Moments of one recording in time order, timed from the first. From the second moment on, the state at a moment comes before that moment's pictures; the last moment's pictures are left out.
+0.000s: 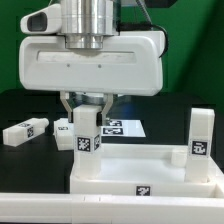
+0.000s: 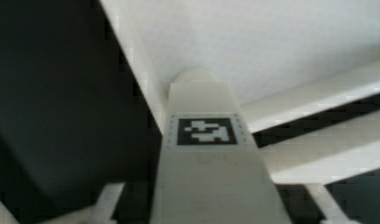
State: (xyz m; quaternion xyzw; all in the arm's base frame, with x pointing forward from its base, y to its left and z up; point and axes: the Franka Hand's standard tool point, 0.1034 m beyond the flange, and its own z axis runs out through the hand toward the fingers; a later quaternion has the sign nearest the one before) arm 0.611 -0.059 0.105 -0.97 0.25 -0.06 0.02
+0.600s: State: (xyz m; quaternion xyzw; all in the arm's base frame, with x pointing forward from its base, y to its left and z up) arm 0.612 -0.057 0.105 -0.87 0.49 -0.05 0.03
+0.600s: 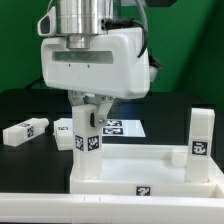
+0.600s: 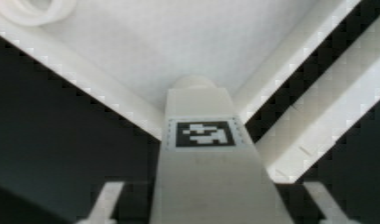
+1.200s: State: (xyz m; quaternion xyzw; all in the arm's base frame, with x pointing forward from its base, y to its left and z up) arm 0.612 -0.056 0.105 -0.94 0.34 -0.06 0.02
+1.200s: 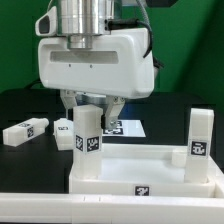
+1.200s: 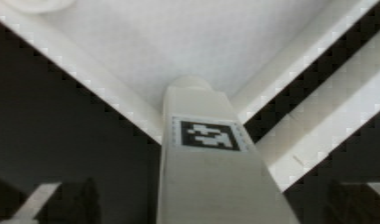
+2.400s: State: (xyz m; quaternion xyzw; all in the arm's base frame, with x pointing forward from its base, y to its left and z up) arm 0.611 -0.055 0.104 -0.98 -0.17 -0.06 -0.02
